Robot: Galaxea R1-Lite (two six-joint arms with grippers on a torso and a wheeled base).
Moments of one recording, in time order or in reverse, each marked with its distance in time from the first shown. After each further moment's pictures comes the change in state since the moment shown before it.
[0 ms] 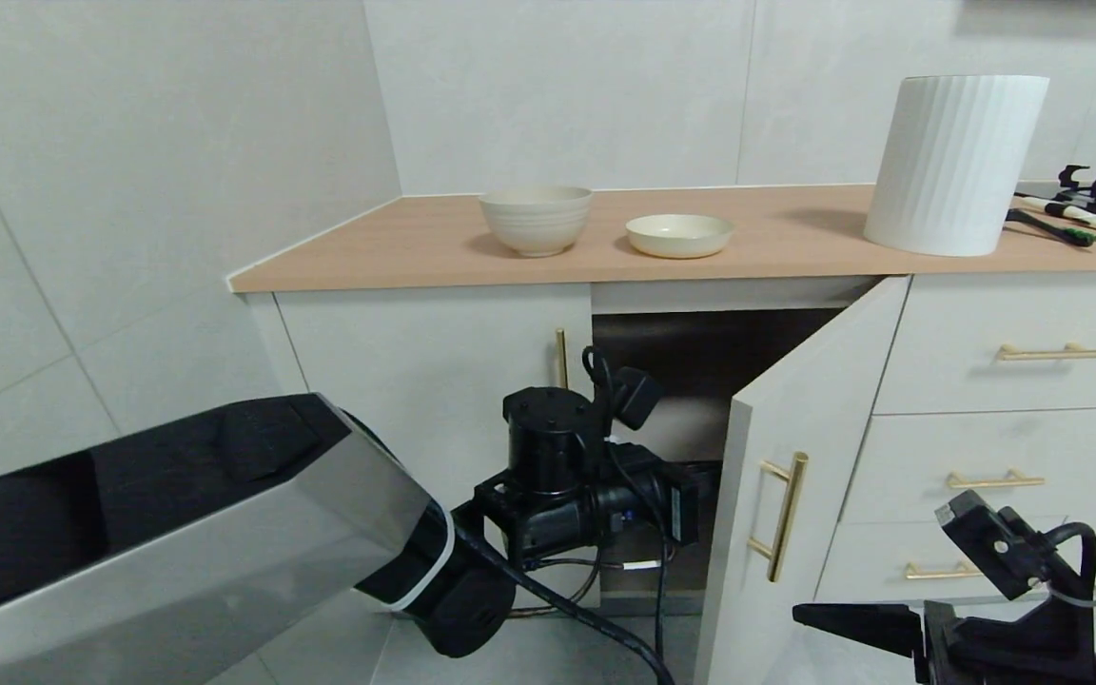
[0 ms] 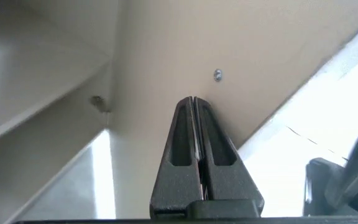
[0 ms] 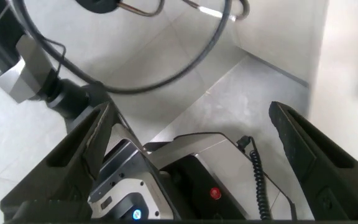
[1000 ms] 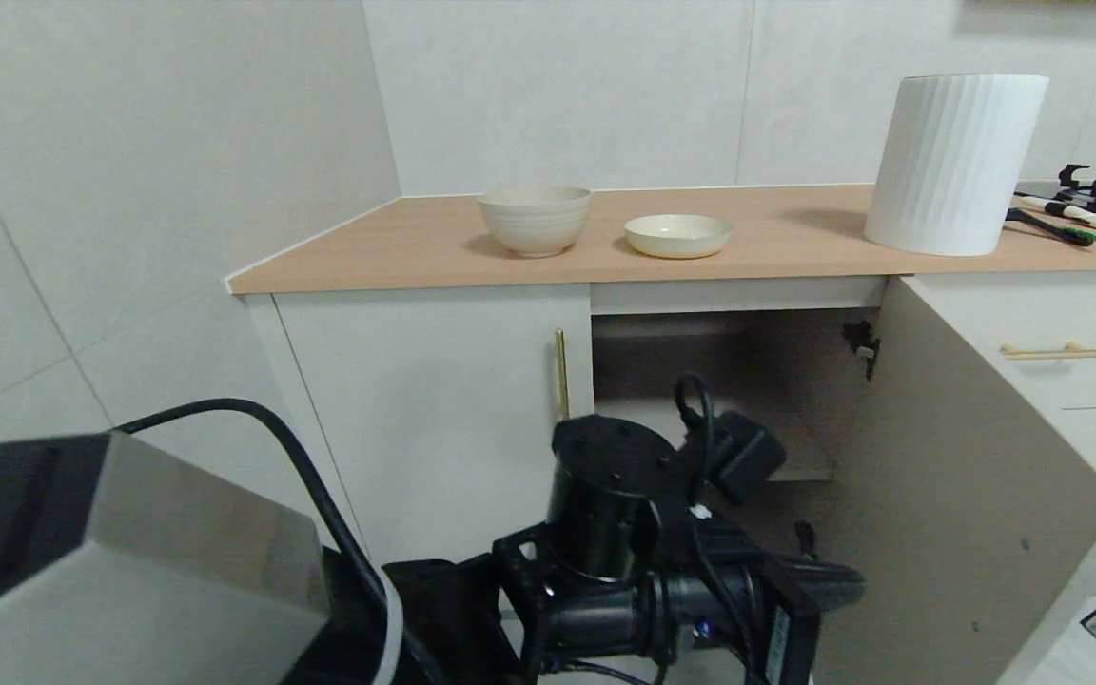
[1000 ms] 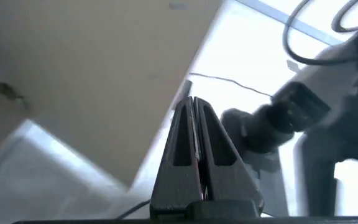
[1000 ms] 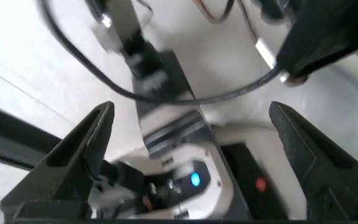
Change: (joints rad) left arm -0.218 -0.211 0.084 0.197 -0.012 0.013; right arm 0.317 -0.333 -0.057 0.283 -0.014 0.007
